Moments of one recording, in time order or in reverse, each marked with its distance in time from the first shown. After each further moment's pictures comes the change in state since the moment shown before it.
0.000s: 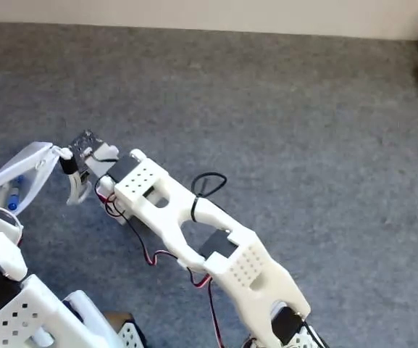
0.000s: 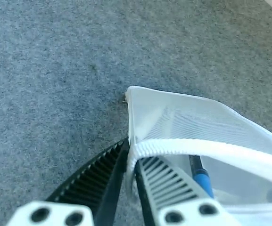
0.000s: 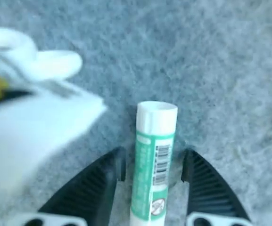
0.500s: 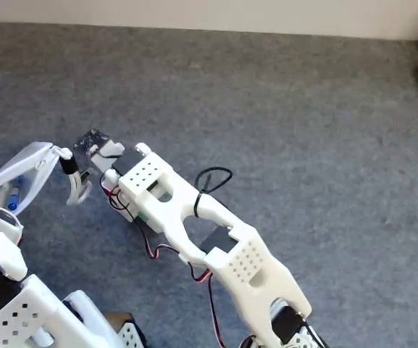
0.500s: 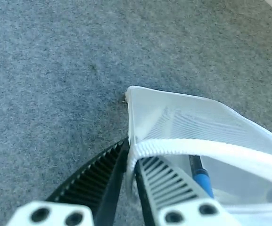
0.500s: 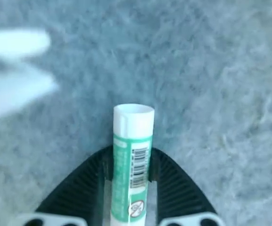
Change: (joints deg) left arm 0.0 0.0 0.0 0.0 0.0; right arm 0.3 1.0 -2.8 6.6 3.7
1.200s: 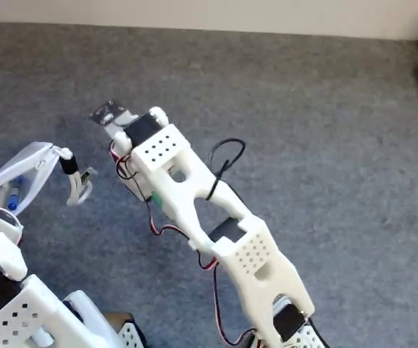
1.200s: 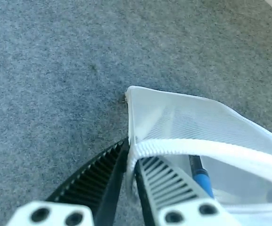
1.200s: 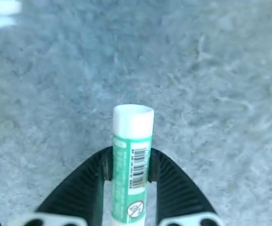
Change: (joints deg) left arm 0.0 0.0 0.0 0.0 0.0; right arm 5.6 -1.5 -21.1 25.1 -0.8
